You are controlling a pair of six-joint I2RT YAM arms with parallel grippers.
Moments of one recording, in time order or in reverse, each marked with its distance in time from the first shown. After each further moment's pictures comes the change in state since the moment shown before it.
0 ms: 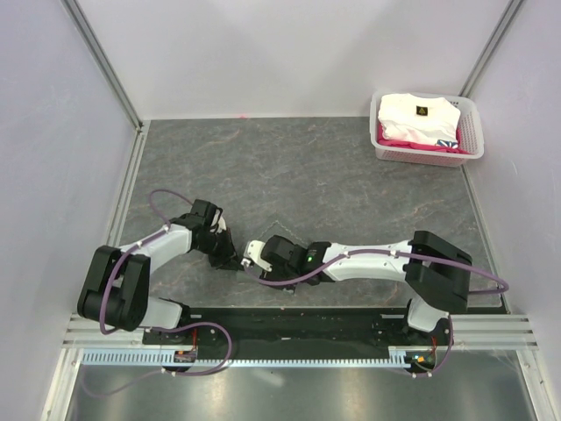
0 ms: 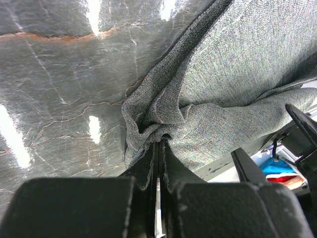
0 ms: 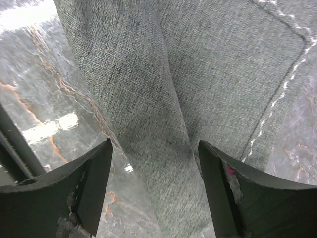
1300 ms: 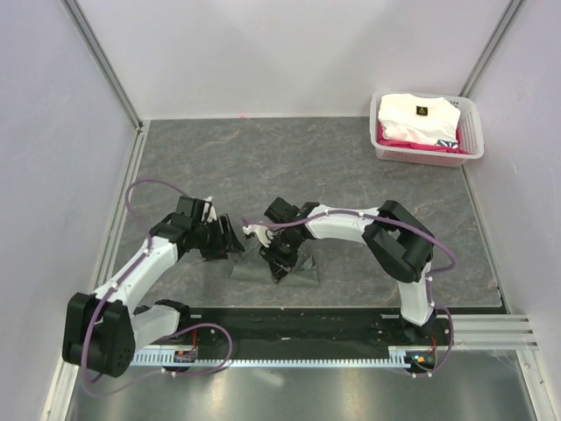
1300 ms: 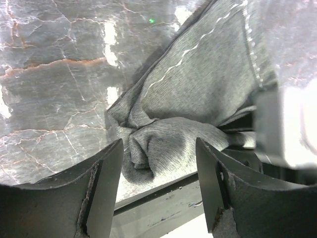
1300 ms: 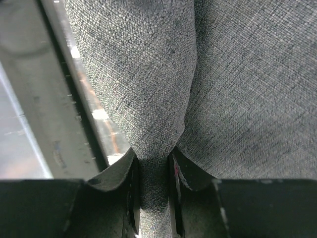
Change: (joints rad) left arm 0.013 -0.264 0.029 -0.049 -0.129 0.051; right arm -0.282 0.304 0.261 -0.216 -0.774 0.006
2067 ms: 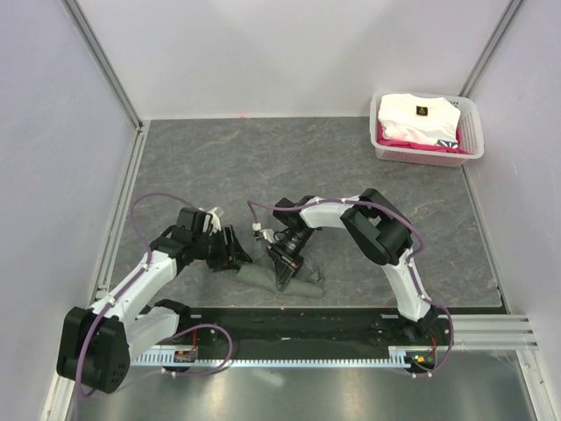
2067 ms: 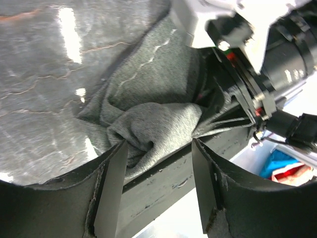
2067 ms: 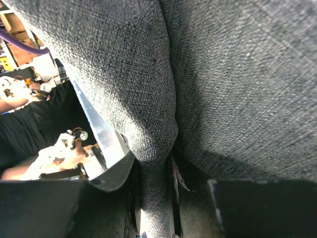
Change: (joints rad) left arm -0.036 -0.112 -0.125 0.075 0.171 -0.061; right arm -0.105 0.223 0.115 -0.240 -0.377 0.038
